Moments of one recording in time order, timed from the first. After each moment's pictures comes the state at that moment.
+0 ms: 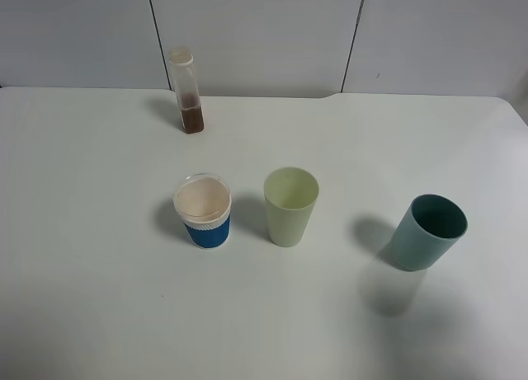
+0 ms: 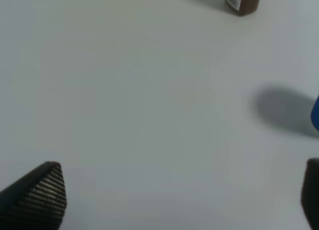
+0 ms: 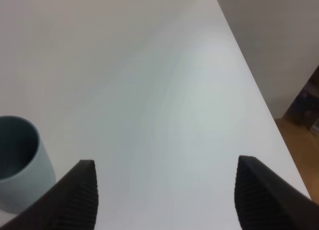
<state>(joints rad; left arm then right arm) 0.01 -0.01 -0.51 -0.06 1.05 0.08 0.01 -0.01 -0.50 -0.21 1.06 0.06</state>
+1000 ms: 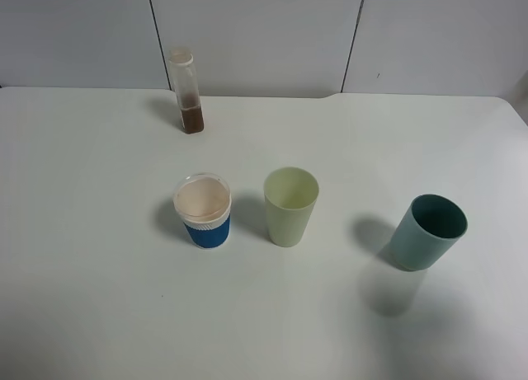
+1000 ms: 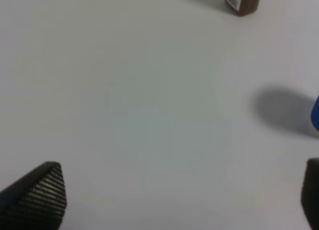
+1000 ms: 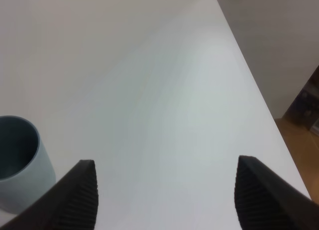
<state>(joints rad) 0.01 -0.01 -0.51 -0.06 1.05 0.08 0.01 -0.01 -0.50 -0.21 1.06 0.06</state>
